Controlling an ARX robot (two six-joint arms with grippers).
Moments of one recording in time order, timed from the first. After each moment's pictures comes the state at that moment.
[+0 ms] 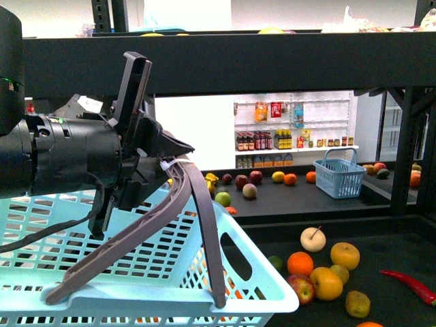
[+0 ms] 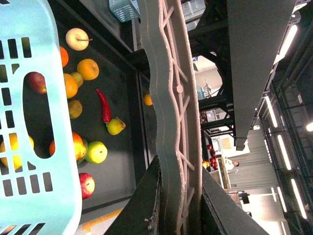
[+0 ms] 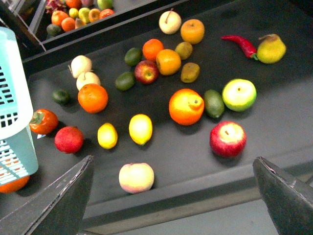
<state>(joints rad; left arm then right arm) -0.29 1.65 1.00 0.55 0.47 -1.09 -0.18 1.06 0.32 0.34 -0.16 0.19</state>
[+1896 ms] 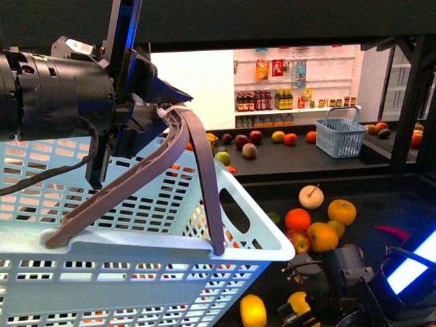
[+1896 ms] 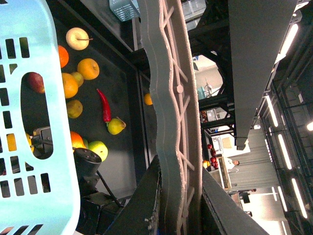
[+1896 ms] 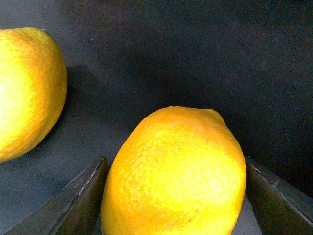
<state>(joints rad) -0.29 1.65 1.00 0.55 0.47 -1.09 0.10 2.88 1.75 0.38 -0.10 -0.29</state>
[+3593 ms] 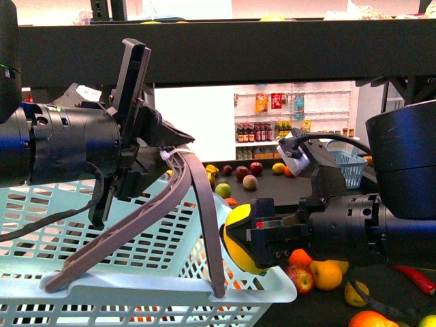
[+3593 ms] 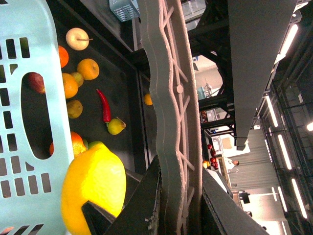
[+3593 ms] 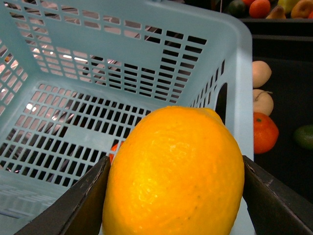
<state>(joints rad) -0.29 1.65 1.00 0.55 0.47 -1.09 0.28 1.81 0.93 0.60 -0.39 0.12</state>
